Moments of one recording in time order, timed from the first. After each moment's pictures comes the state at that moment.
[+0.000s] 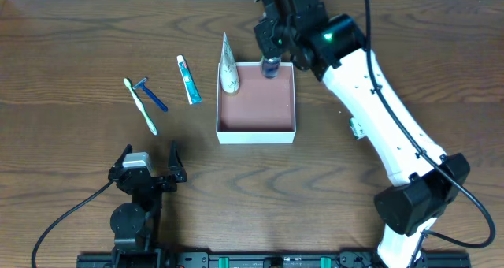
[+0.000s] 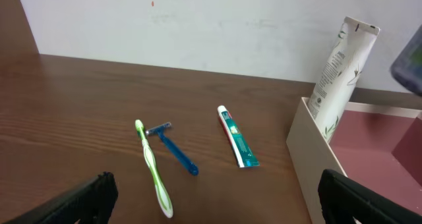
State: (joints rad) left arm 0.00 0.01 0.02 -0.12 -0.03 -0.11; right arm 0.55 1.95 2.05 -0.87 0.05 0.05
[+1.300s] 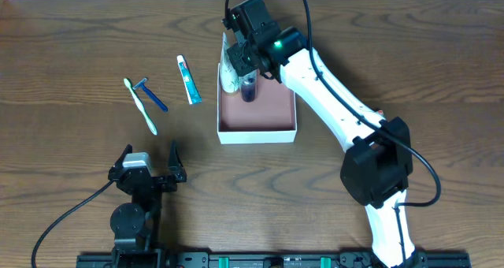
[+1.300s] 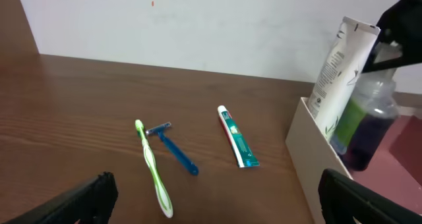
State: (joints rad) left arm 0.00 0.01 0.02 -0.12 -0.03 -0.11; right arm 0.61 2.21 2.05 -0.76 0.00 0.10
